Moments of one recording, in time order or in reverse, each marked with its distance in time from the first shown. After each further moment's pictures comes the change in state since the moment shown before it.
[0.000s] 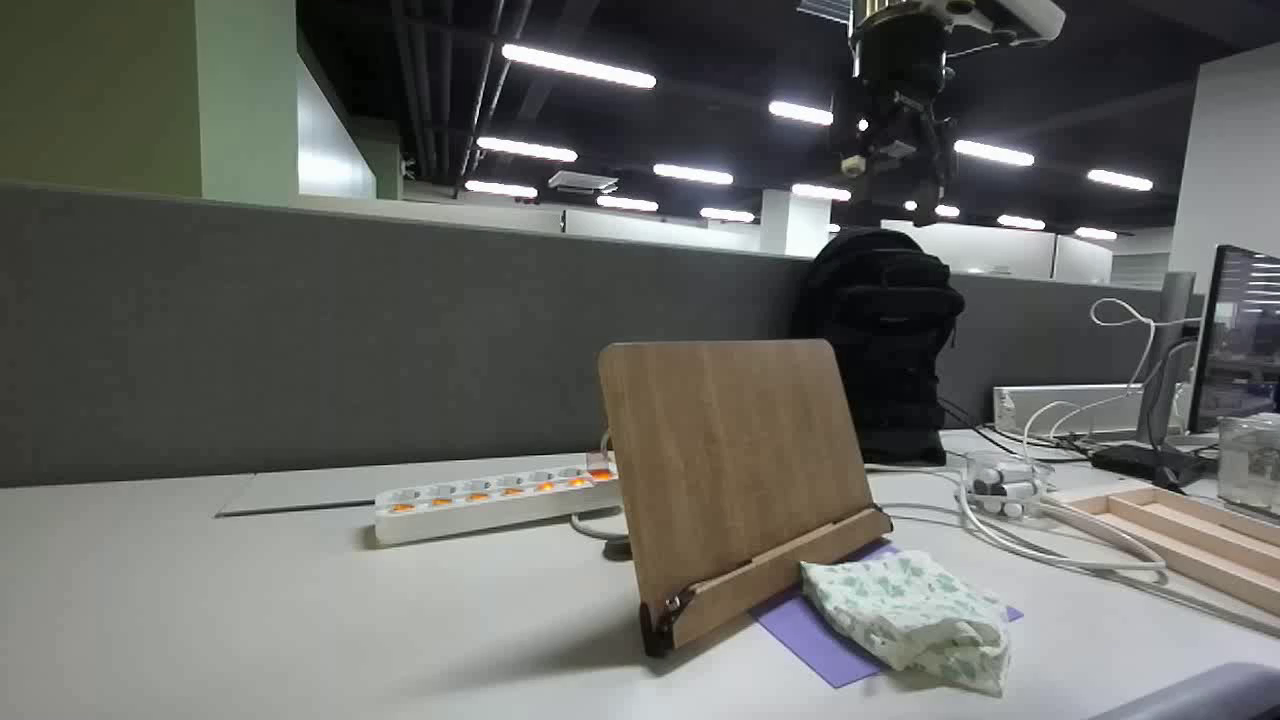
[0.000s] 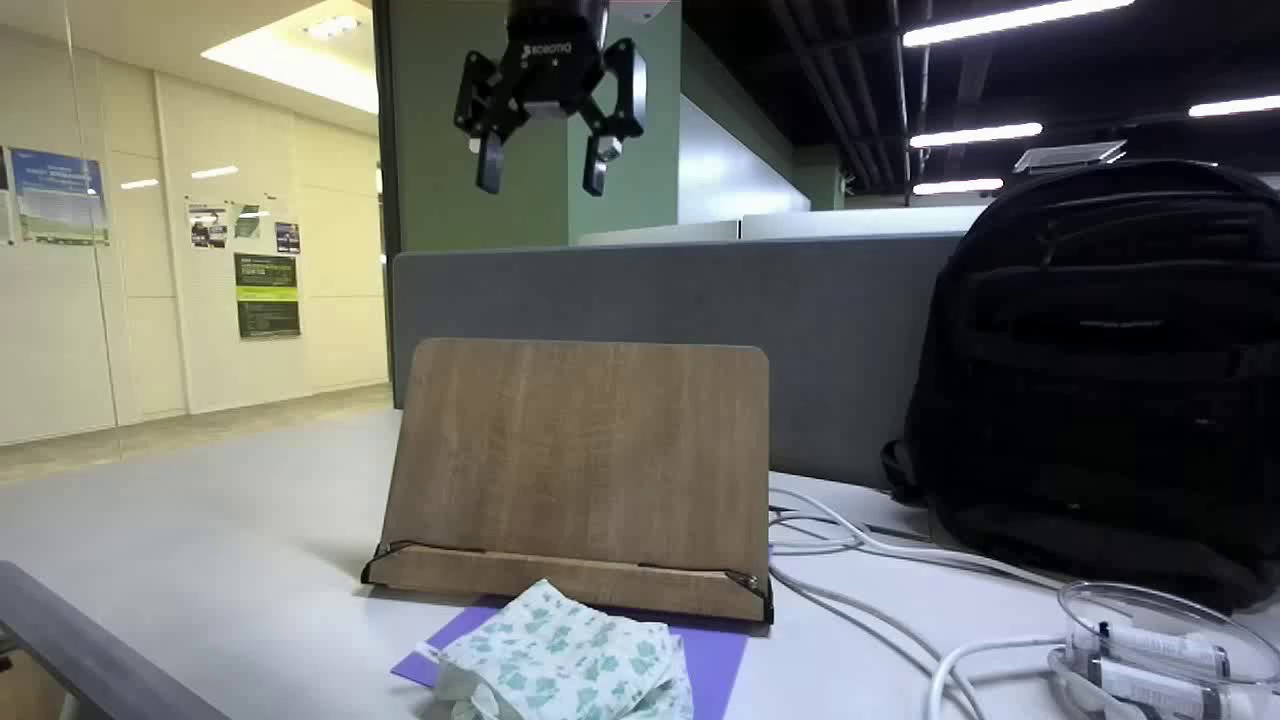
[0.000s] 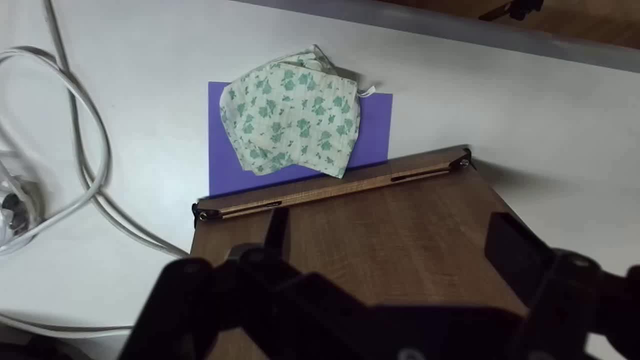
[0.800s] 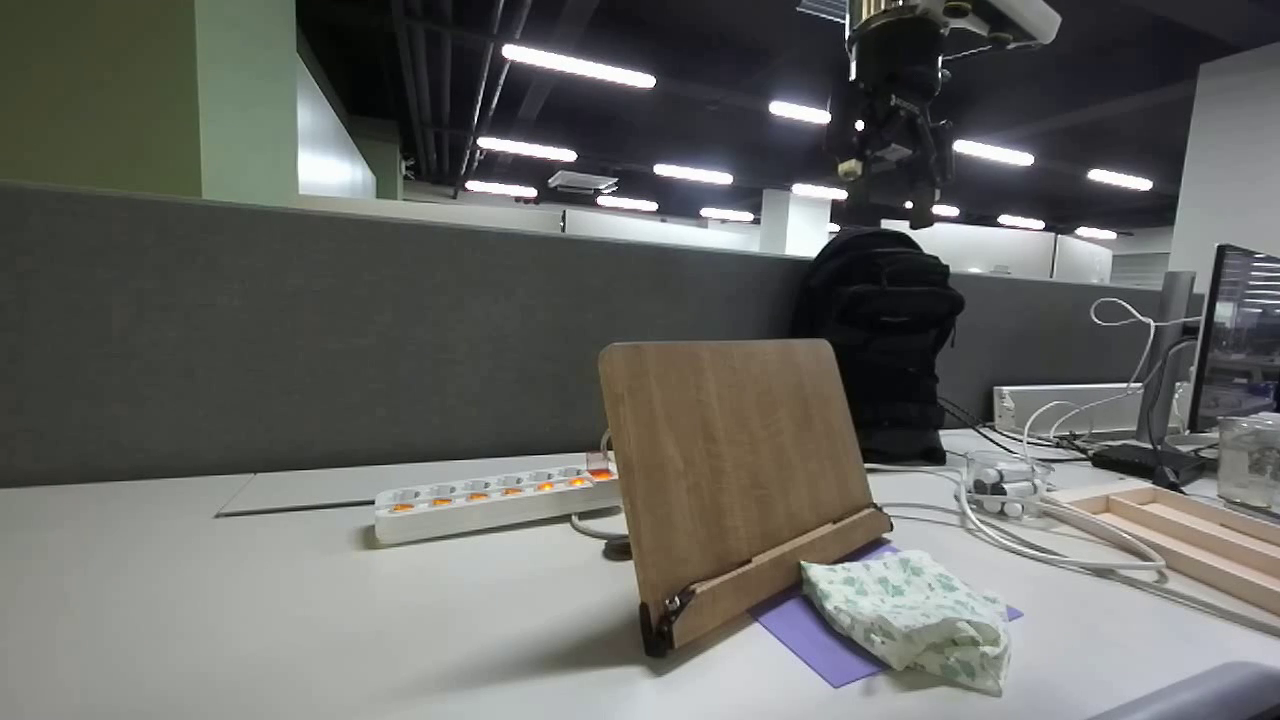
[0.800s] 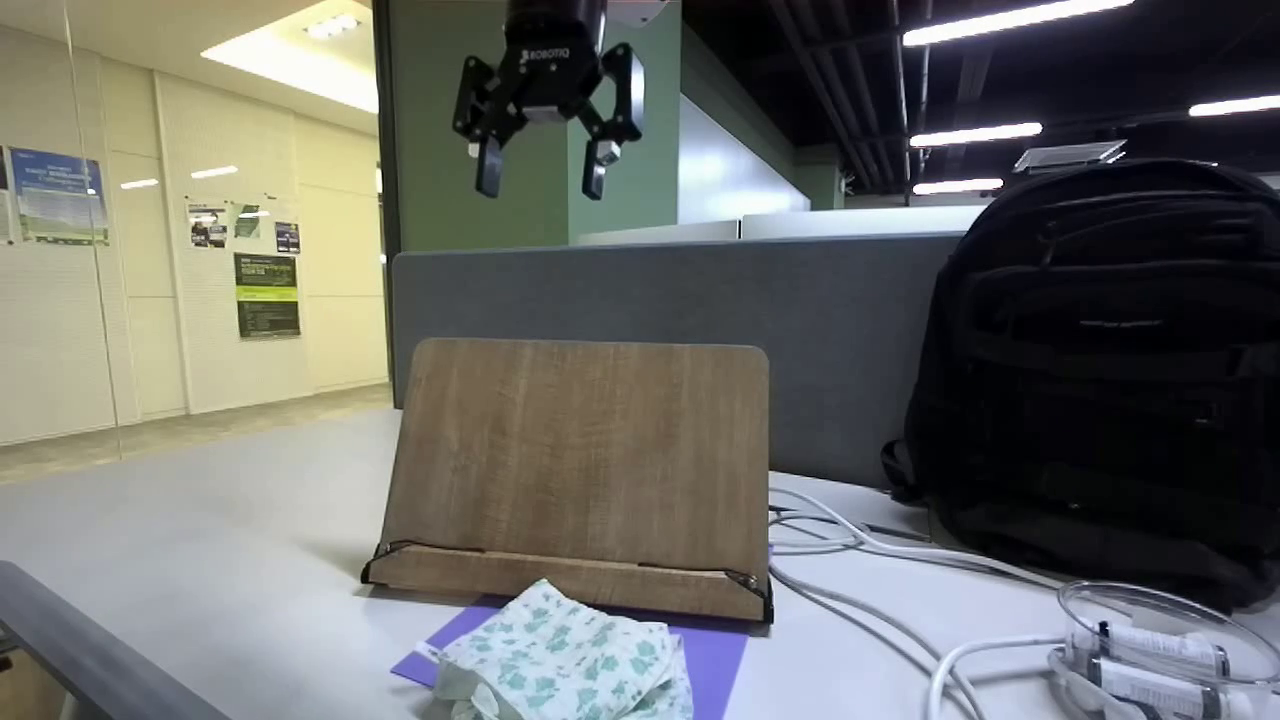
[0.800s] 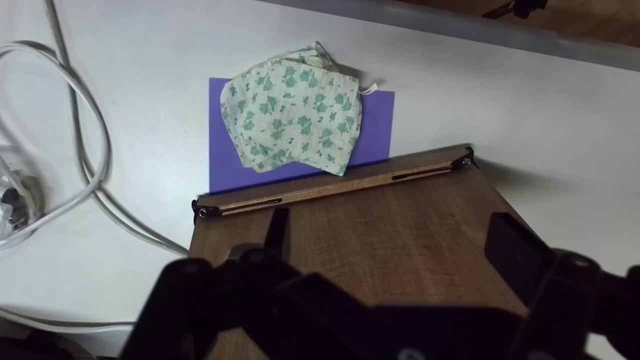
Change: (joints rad) arm -0.002 0.001 0.011 -0.009 -0.005 0.019 0.000
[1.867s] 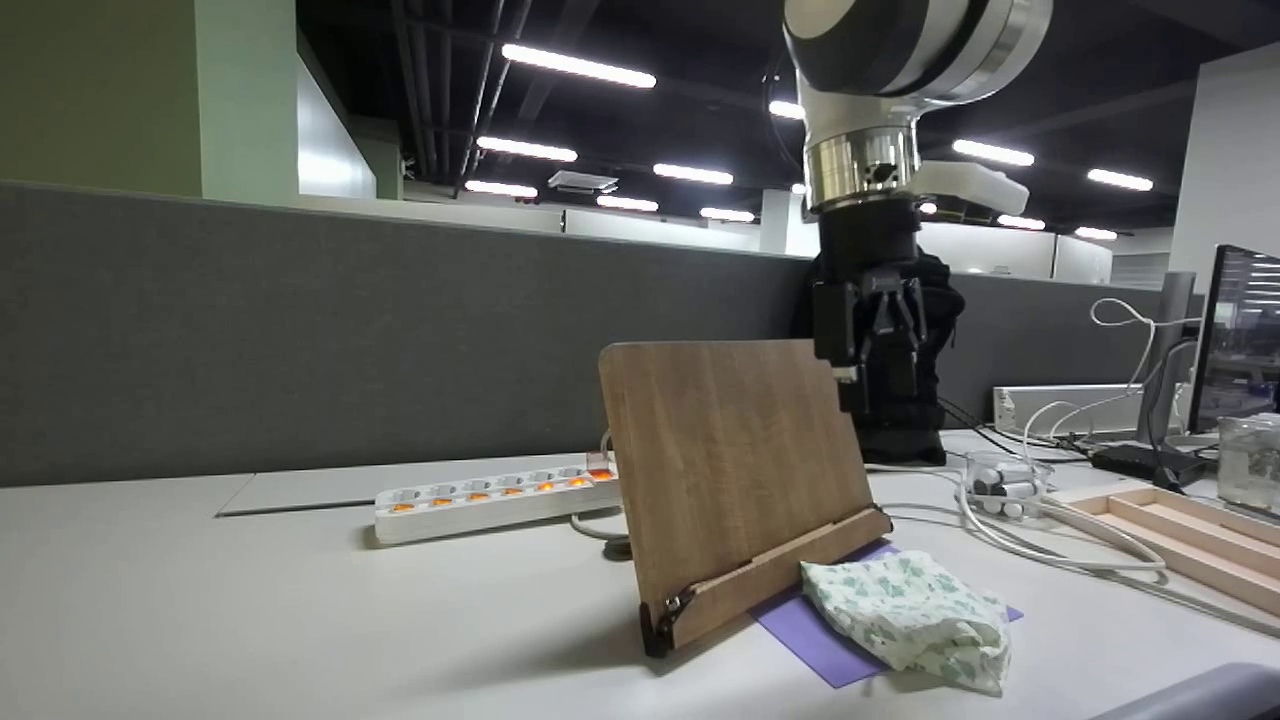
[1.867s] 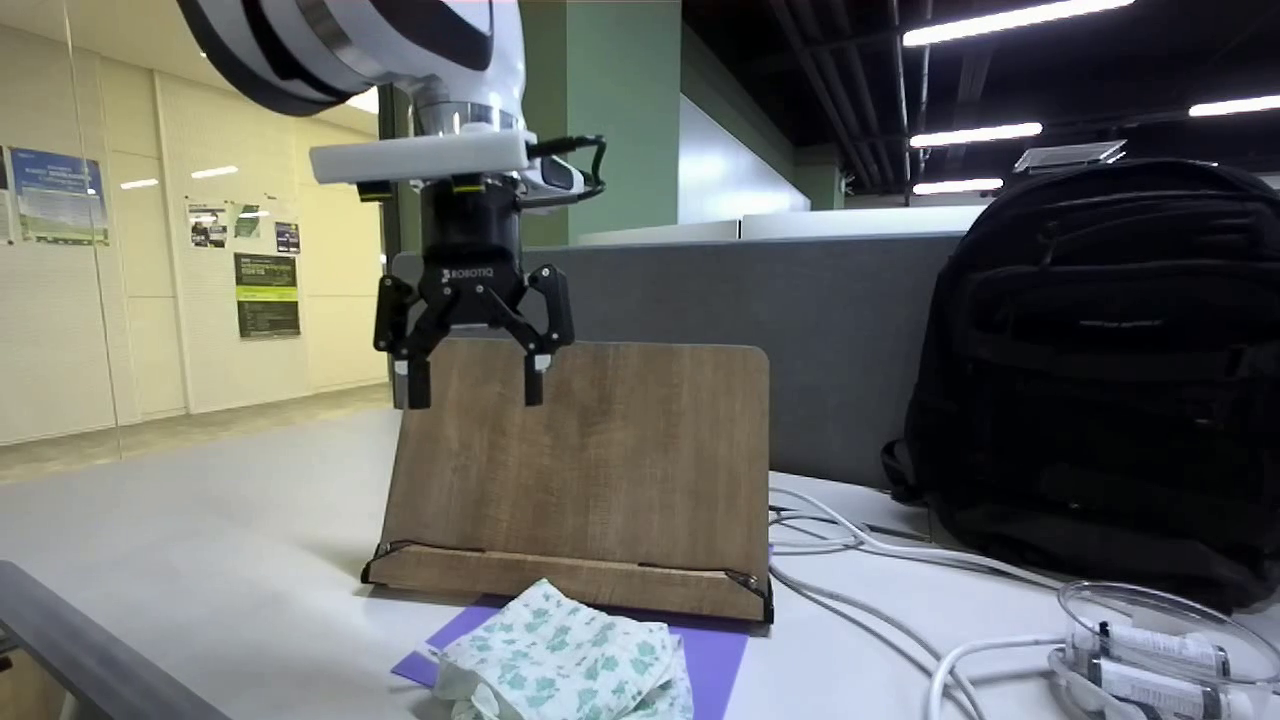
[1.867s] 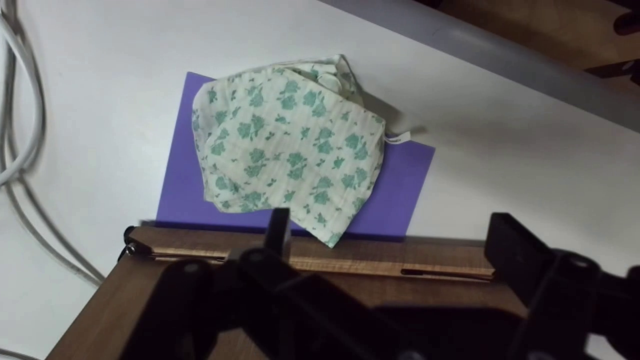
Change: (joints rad) arm 0.011 0.074 0.114 -0.381 -0.152 0.461 0.014
